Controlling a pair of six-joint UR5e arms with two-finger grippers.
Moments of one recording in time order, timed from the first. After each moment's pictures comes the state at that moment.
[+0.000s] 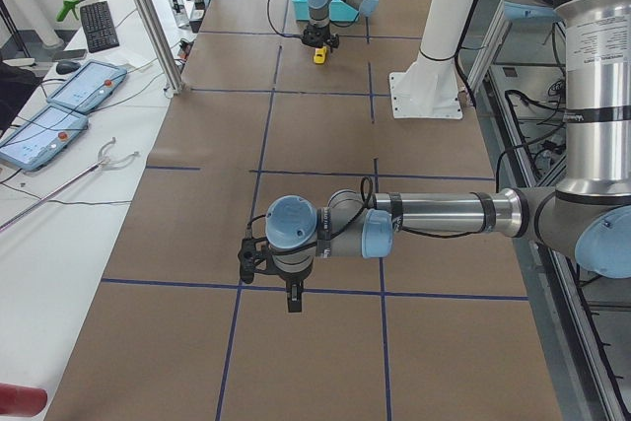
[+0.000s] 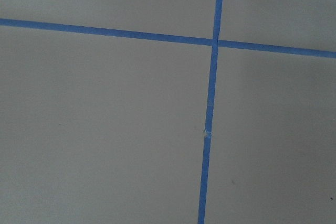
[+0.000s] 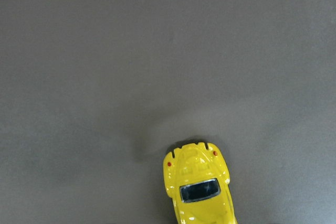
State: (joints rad) left arm -1.63 -1.43 -1.69 -1.60 -2.39 -0.05; right arm 0.52 -0.97 1.72 -1.94 1.81 -0.16
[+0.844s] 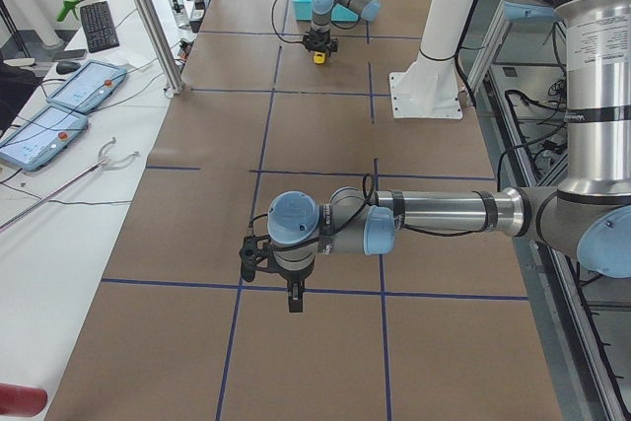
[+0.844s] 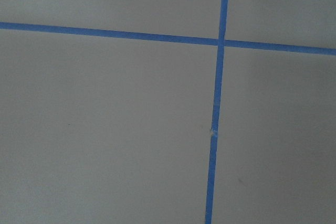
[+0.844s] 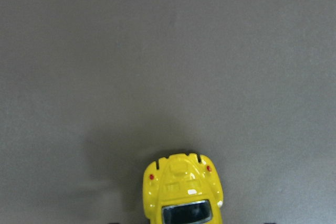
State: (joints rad) left arm -1.62 -1.43 -1.70 -1.60 -2.37 -0.04; right arm 0.50 -1.02 1.69 -1.81 1.75 -0.24
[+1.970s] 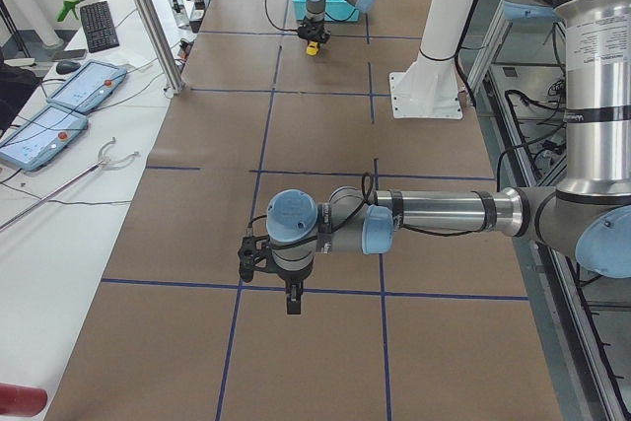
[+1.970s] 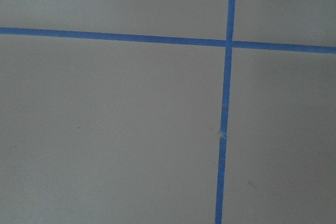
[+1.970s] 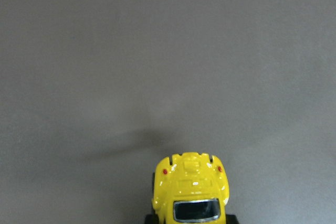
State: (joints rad) left arm -1.62 -1.43 -1.70 -1.60 -2.34 -0.04; right arm 0.58 -1.04 1.79 -1.90 1.78 -0.24
